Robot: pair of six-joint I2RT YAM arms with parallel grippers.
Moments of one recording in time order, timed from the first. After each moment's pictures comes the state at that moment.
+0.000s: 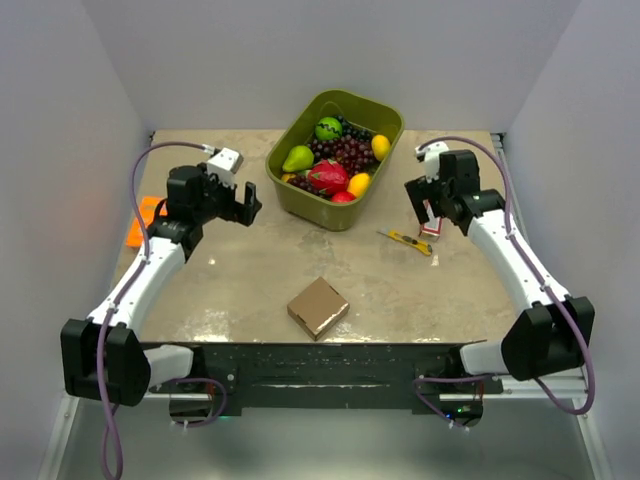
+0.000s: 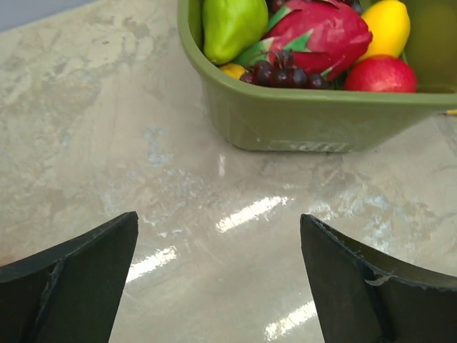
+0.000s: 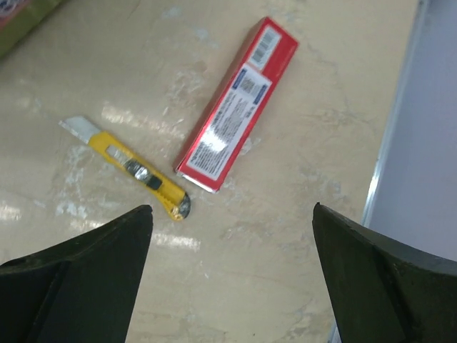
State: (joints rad) left arm -0.15 1.23 0.94 -0.14 0.30 0.09; right arm 0.21 1.36 1.21 -0.59 0.22 -0.26
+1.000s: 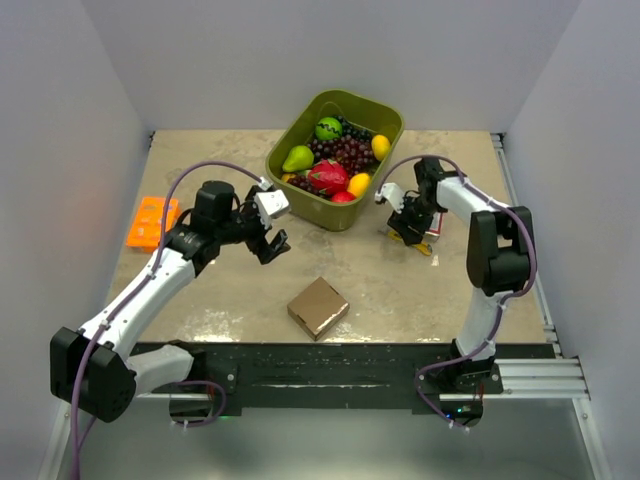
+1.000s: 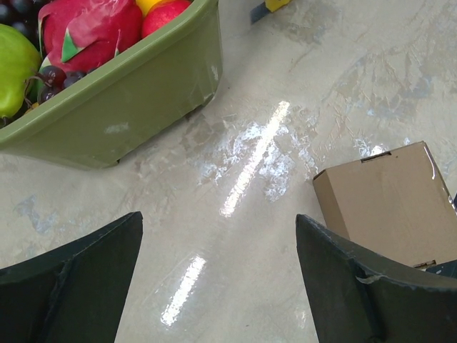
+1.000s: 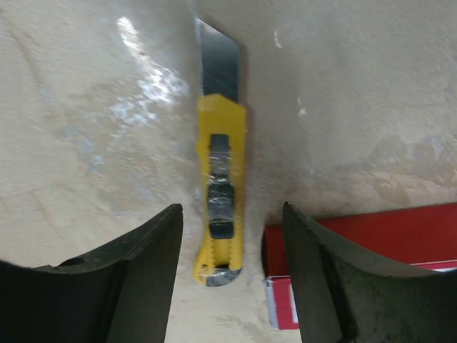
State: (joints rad) left arm -0.39 1.16 0.93 -0.35 0.53 0.43; right arm 0.16 1.92 1.37 -0.80 -0.26 -0.94
